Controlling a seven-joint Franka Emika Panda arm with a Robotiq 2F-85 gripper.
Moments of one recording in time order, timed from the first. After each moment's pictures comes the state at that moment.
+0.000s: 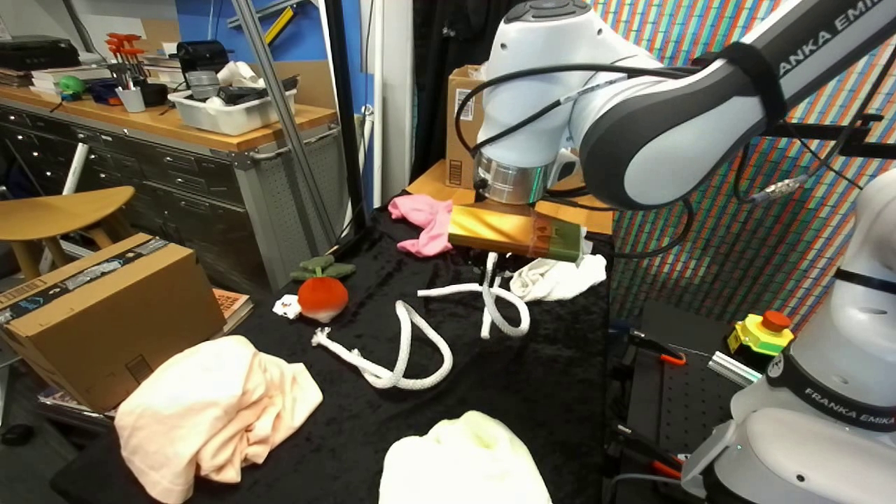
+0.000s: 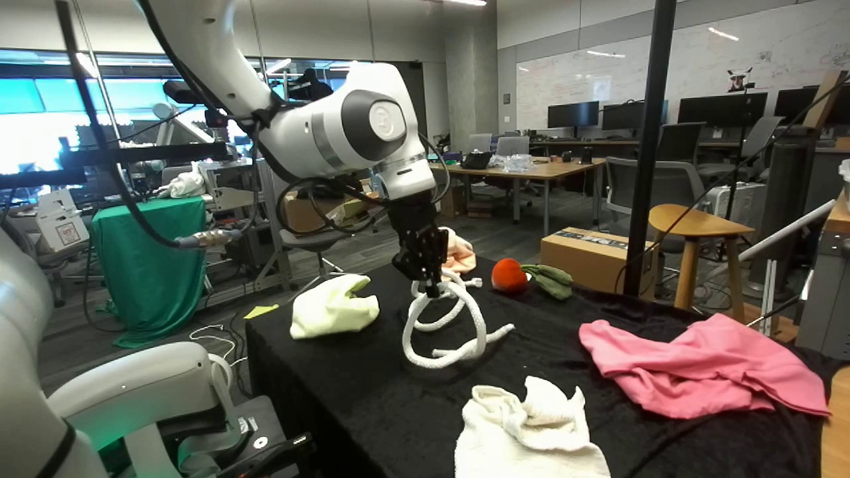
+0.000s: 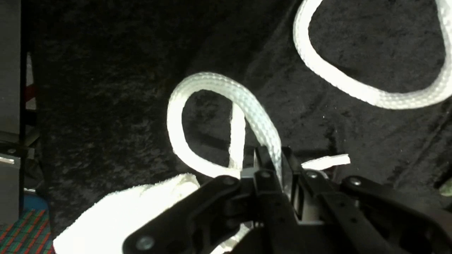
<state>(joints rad) 0.11 -0.15 0.21 -2.52 -0.27 2.46 1.69</state>
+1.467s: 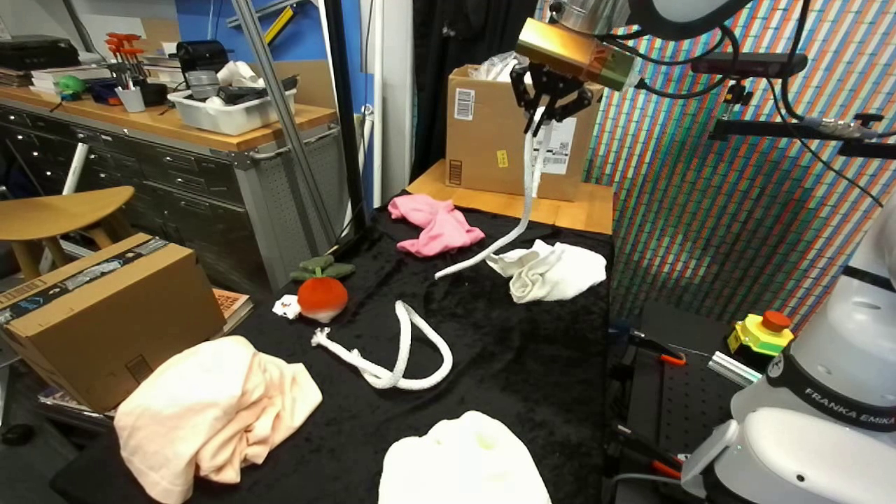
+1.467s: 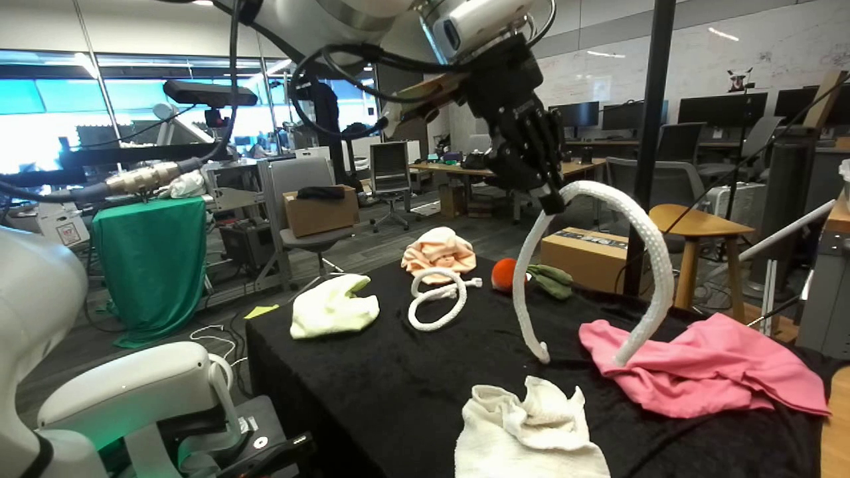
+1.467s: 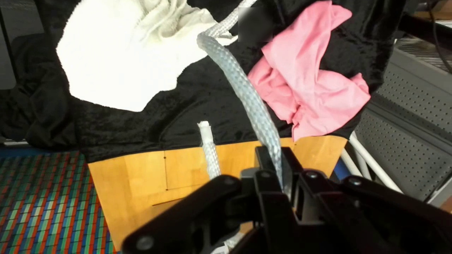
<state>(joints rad) -0.18 -0.47 0.09 -2.45 -0.30 2.34 1.44</state>
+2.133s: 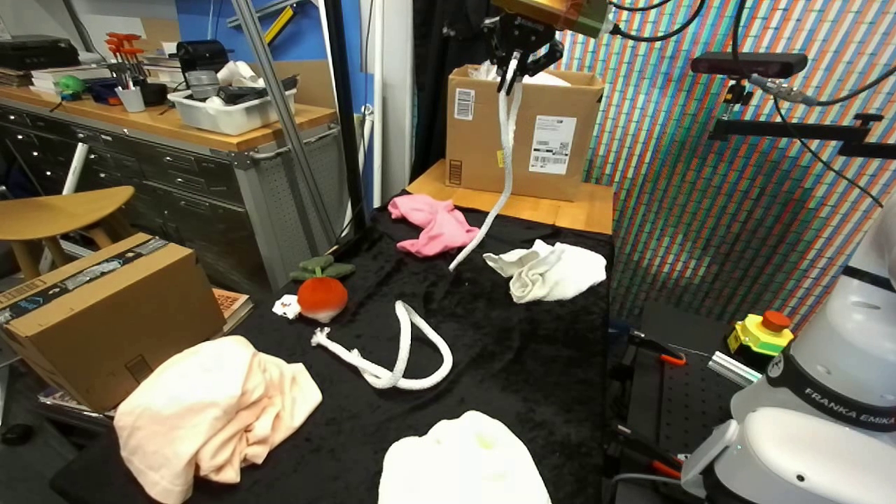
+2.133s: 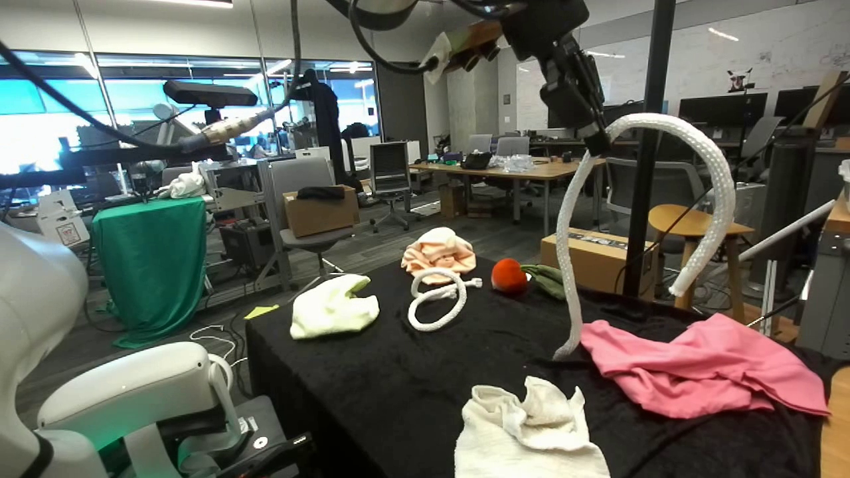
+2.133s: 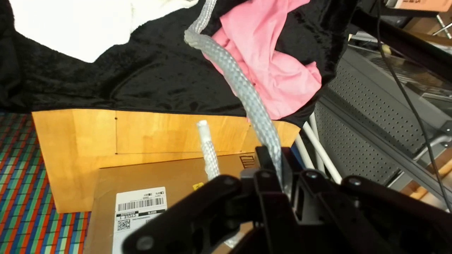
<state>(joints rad) -0.18 -0.32 0.09 -2.20 -0.30 2.28 1.26</state>
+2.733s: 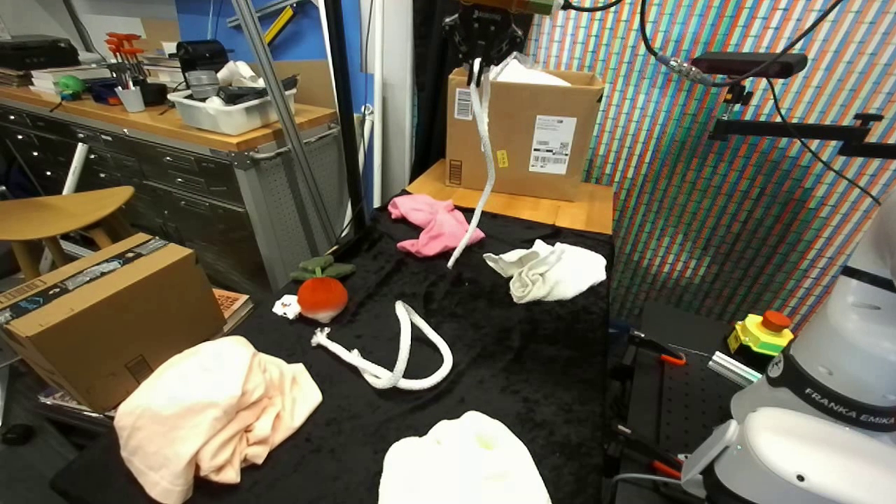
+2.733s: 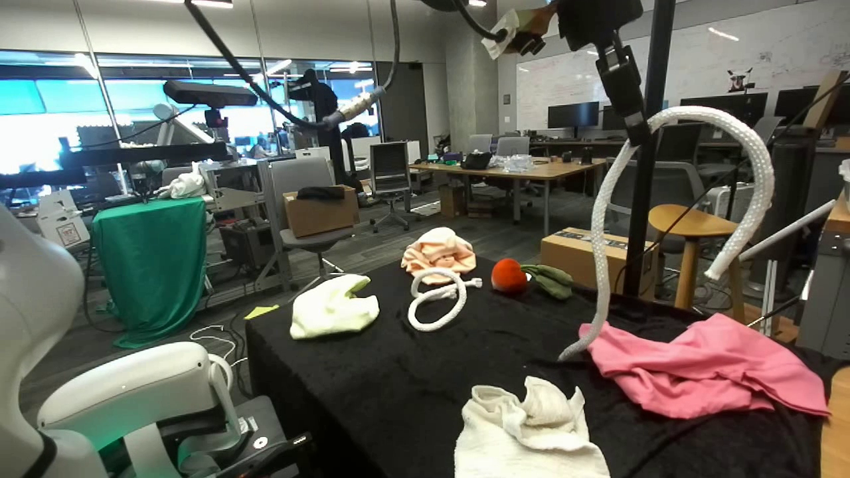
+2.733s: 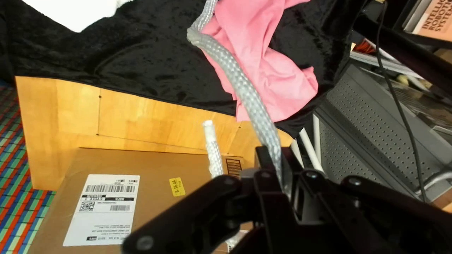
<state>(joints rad) -0.15 -0.06 0.06 -1.87 -0.30 2.11 1.13</state>
